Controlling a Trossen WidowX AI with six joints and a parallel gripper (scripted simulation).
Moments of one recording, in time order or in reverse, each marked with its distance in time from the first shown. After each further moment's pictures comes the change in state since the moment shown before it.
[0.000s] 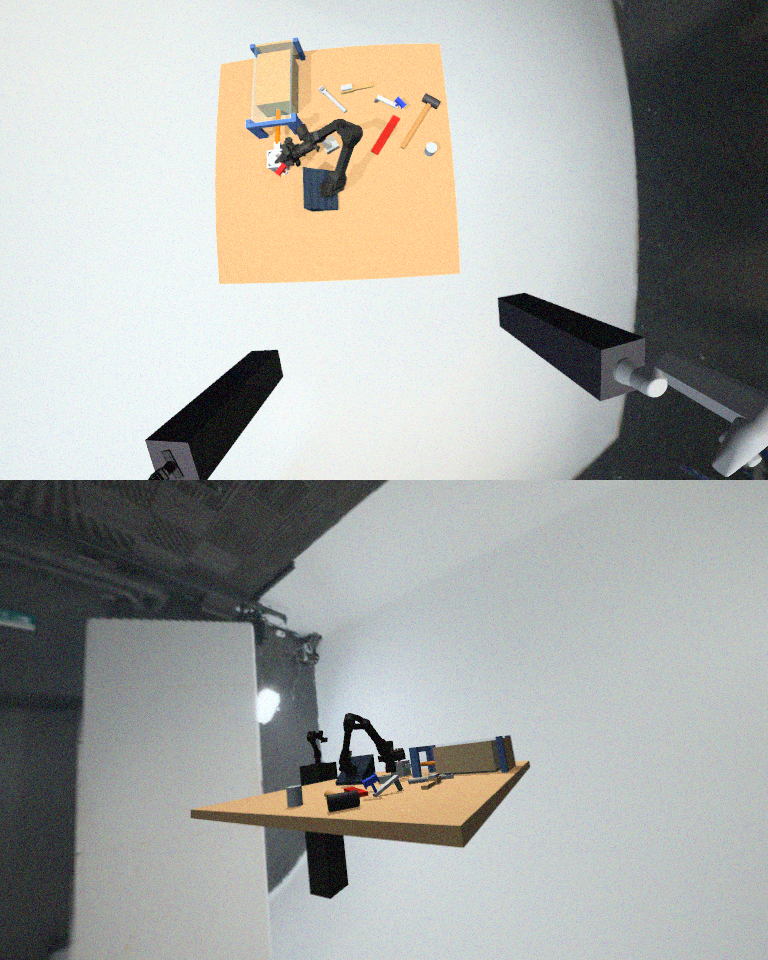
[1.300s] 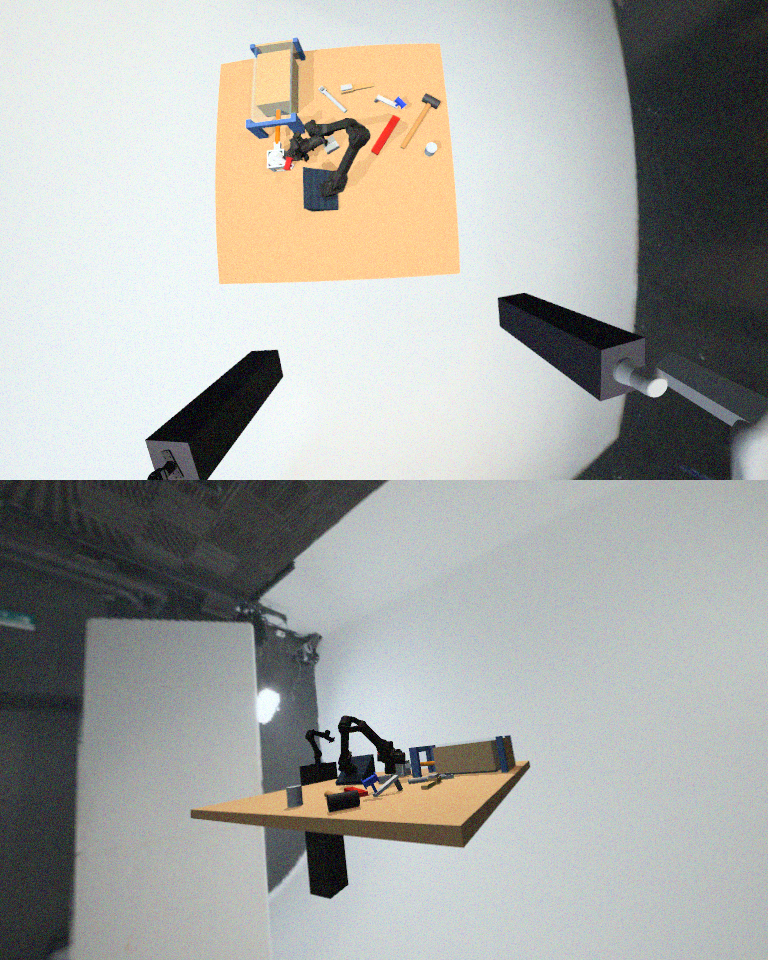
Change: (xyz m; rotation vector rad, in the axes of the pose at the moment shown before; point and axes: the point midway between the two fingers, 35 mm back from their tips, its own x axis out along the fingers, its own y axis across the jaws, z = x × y) arm -0.049 -0.004 0.004 0.013 0.002 -0.018
